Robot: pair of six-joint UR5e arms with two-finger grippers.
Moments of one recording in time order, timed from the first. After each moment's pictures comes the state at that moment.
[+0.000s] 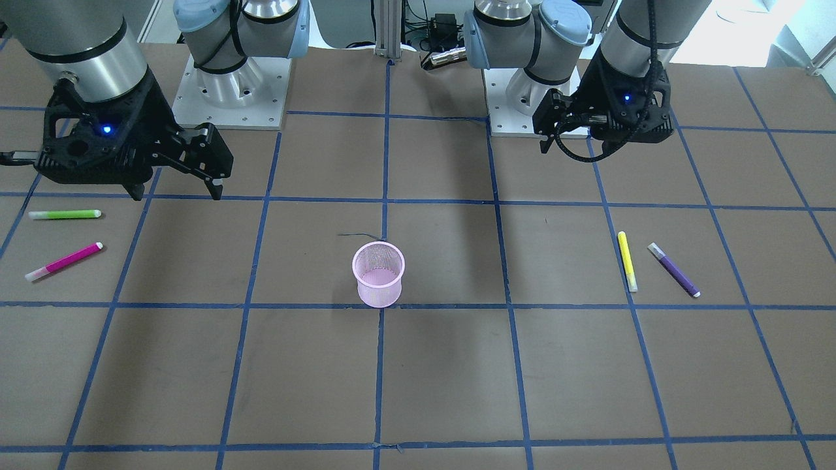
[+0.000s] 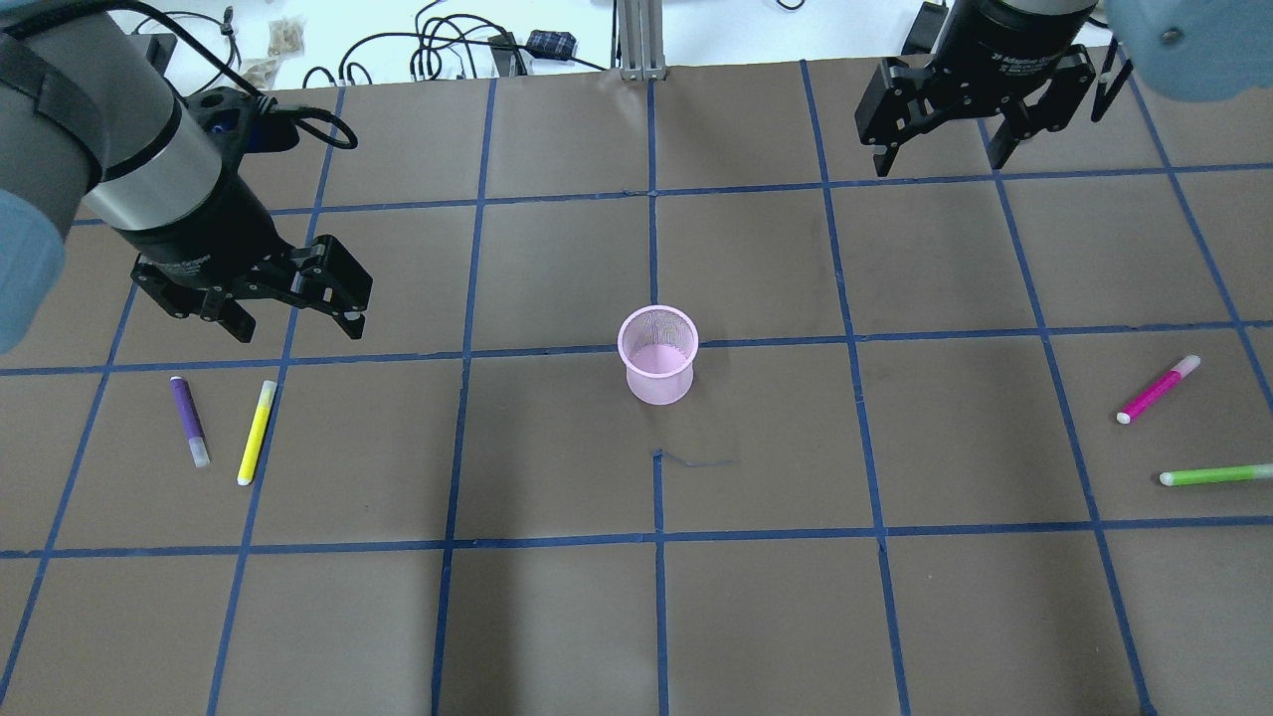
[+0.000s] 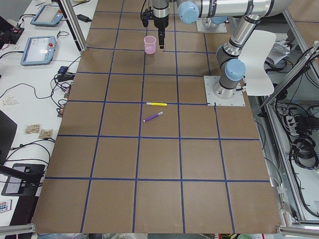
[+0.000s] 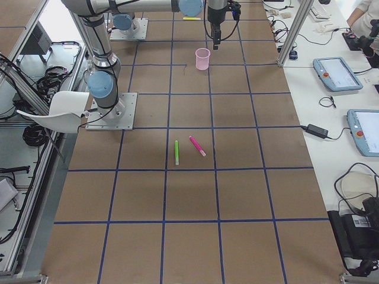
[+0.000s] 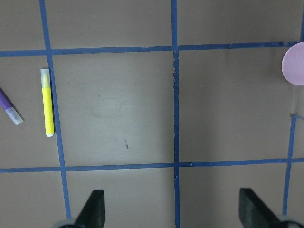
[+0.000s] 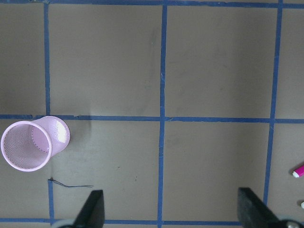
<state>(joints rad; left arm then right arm) -1.49 -1.45 -1.73 -1.60 1.57 0.10 1.57 -1.48 1.45 -1.59 -1.57 0.00</state>
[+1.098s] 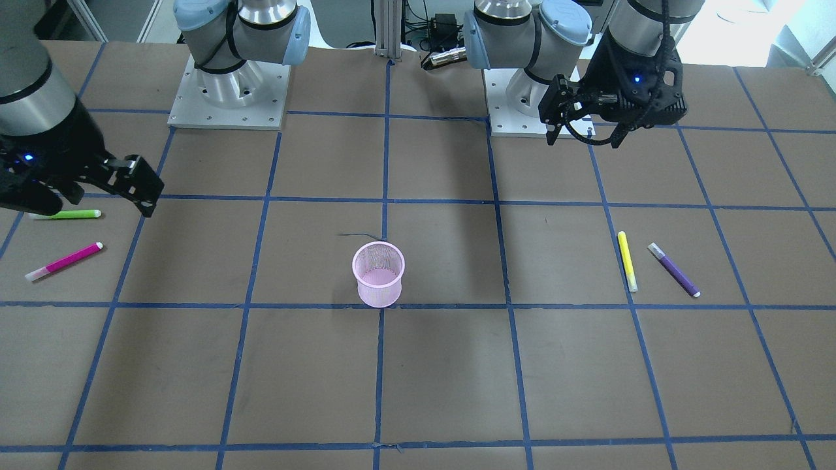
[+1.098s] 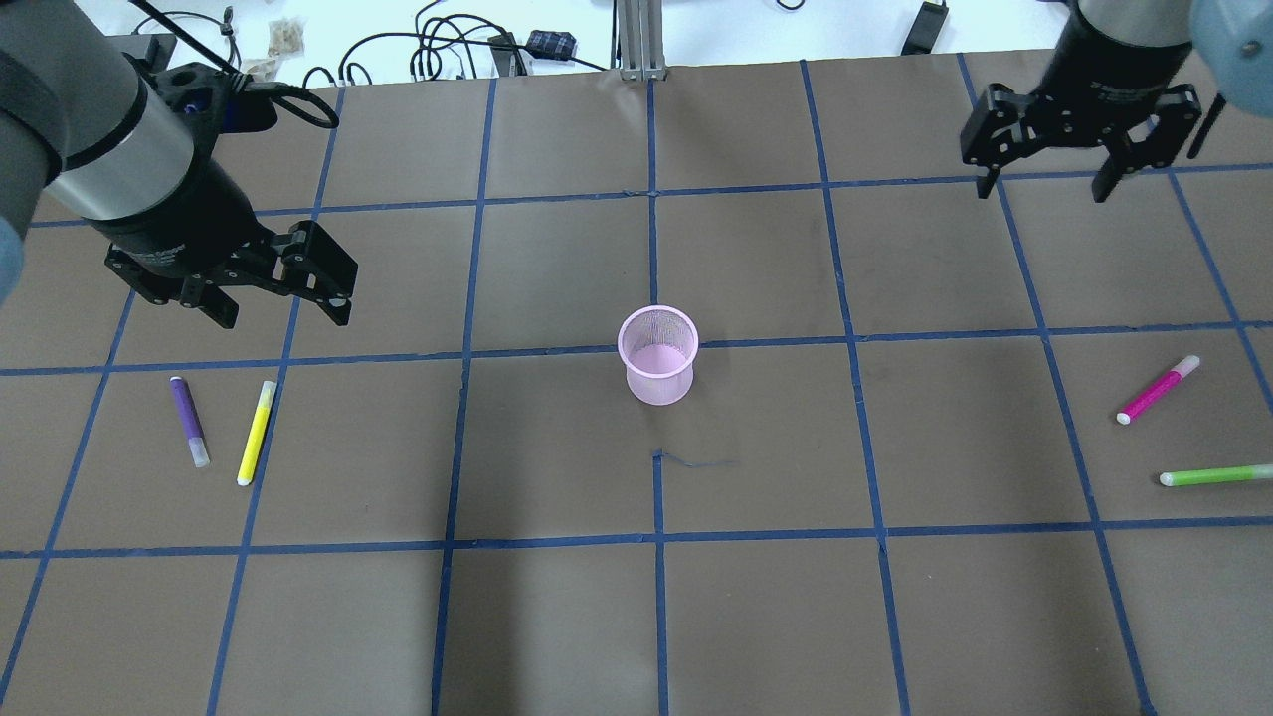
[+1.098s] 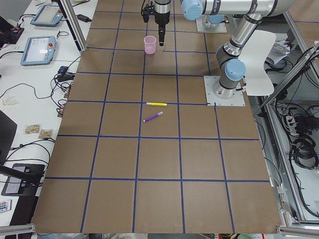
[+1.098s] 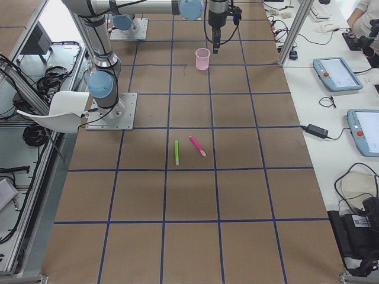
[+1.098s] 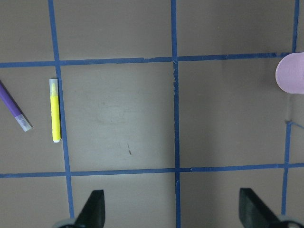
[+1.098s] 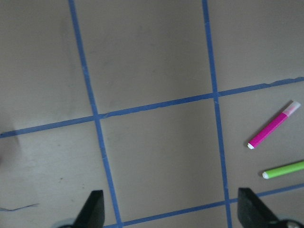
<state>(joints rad) -1.48 -1.42 -1.71 -1.59 1.57 0.11 1.37 -1.48 1.56 -1.62 -1.65 0.00</state>
